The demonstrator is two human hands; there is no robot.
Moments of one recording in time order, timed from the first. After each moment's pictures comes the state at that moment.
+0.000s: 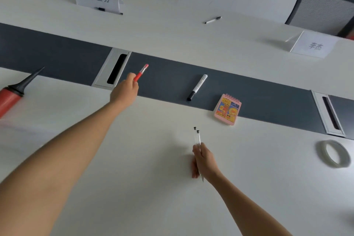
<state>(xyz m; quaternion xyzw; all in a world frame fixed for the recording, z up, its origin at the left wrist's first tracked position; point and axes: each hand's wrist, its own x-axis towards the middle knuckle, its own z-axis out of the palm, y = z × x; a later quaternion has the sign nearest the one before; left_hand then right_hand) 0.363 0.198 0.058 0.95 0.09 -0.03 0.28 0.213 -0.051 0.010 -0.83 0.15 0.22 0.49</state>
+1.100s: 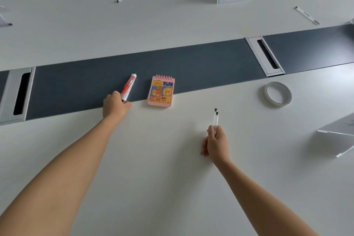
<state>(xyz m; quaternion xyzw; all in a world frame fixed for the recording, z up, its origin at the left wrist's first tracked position) 0.371 0.006 0.002 0.97 0.07 -0.10 0.23 0.184 -0.215 0.004 -0.71 0.40 0.00 0.58</state>
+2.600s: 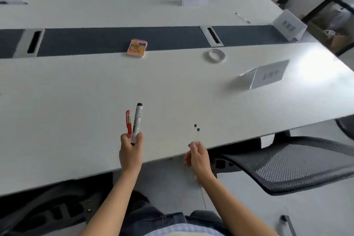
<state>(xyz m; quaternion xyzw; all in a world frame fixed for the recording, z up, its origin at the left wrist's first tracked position) -0.097 -0.021 0.047 0.80 0.17 -0.08 0.58 -0.165 -0.175 0.035 -0.68 0.37 0.02 0.63</state>
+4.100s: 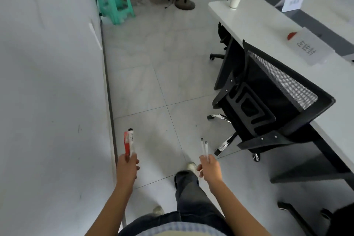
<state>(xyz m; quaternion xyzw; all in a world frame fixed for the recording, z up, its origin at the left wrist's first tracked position) -0.739 0.220 0.016 0.41 0.70 0.27 0.52 -0.543 0.132 0.014 -0.80 -0.14 0.46 0.35</state>
